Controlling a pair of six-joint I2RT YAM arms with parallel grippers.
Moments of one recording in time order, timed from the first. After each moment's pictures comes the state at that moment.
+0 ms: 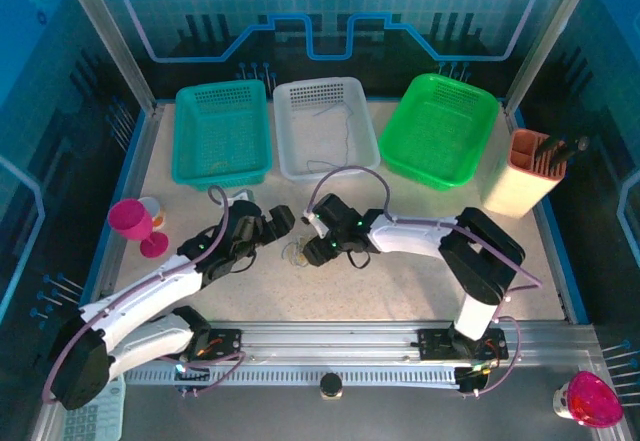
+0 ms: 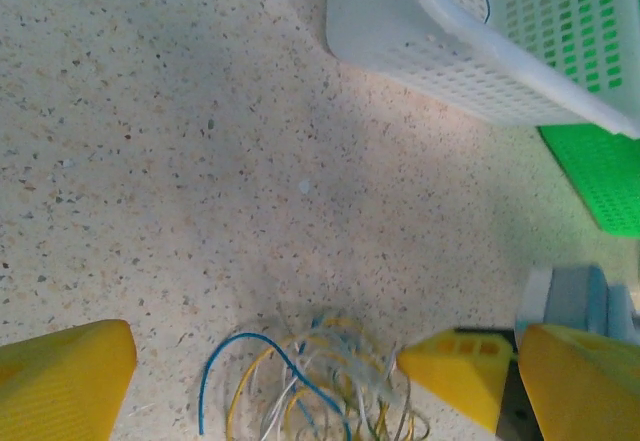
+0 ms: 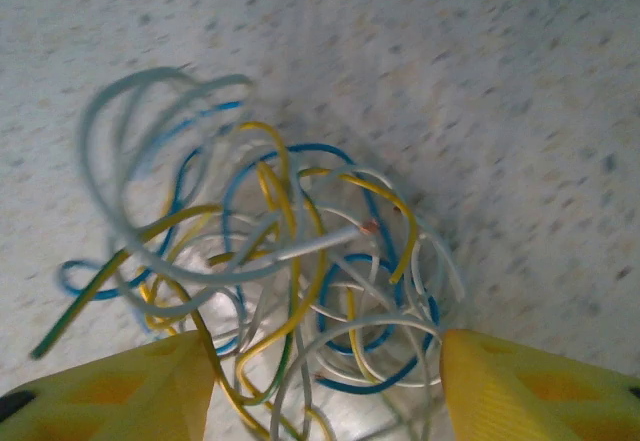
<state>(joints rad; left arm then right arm) -0.58 1.00 0.55 -0.25 -0.14 -0.99 0.87 1.75 1.00 -0.28 -0.10 0.21</state>
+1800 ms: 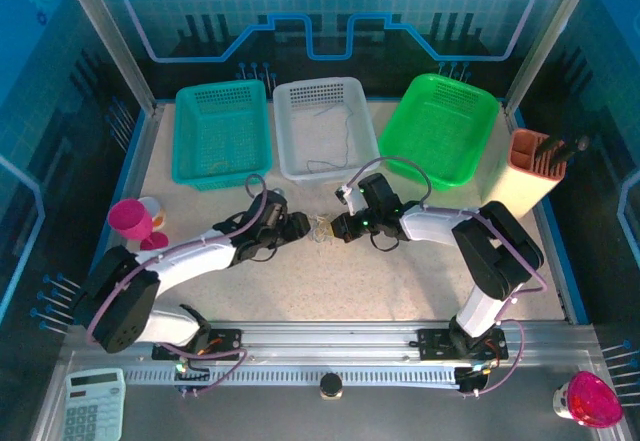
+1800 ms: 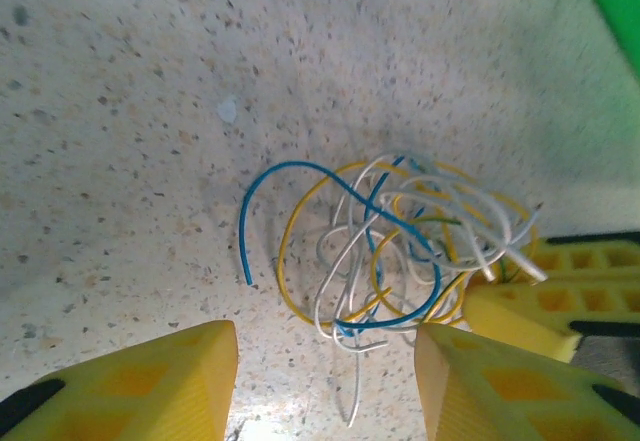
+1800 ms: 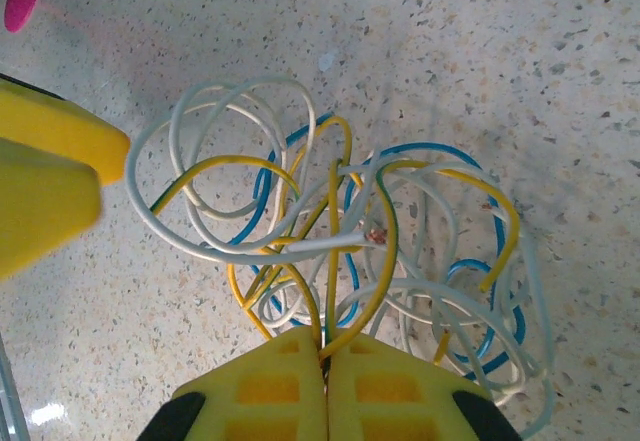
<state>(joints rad) -0.62 1.39 0.65 -0.09 0.04 -0.90 0.58 1.70 0.83 0.00 -0.49 0.27</state>
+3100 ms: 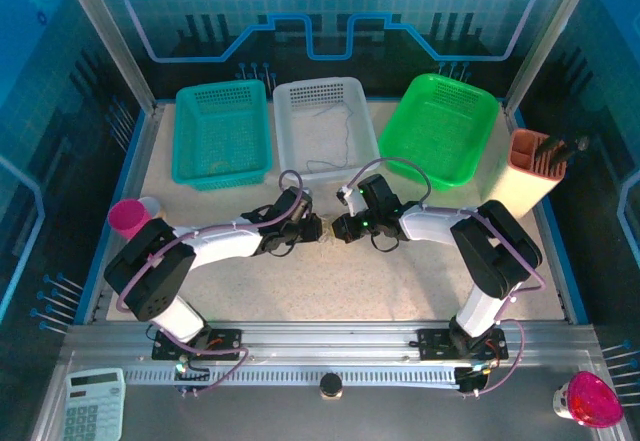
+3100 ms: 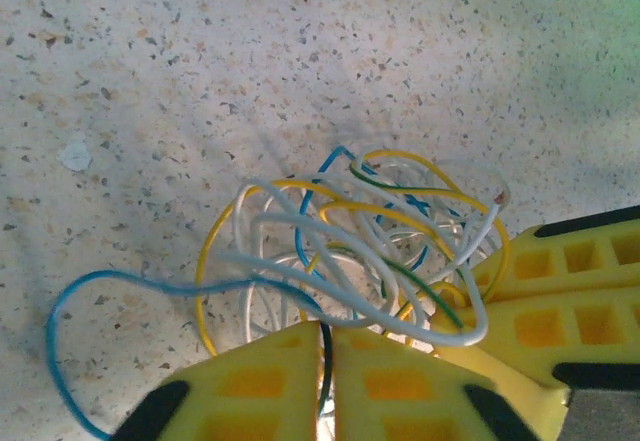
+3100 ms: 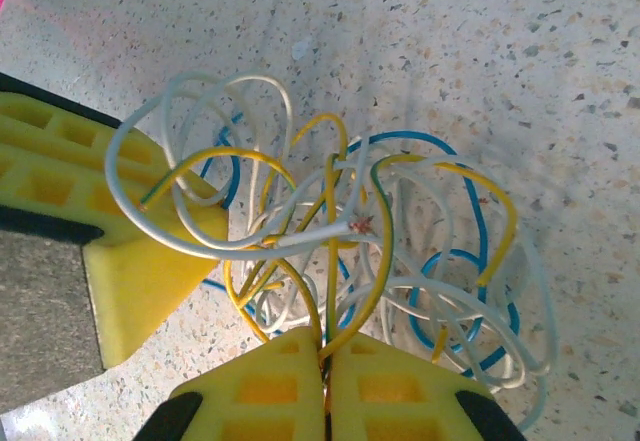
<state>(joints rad) -0.68 1.58 0.78 -0.06 0.02 -0.74 0.58 1.71 0.83 -0.01 -0.47 0.27</state>
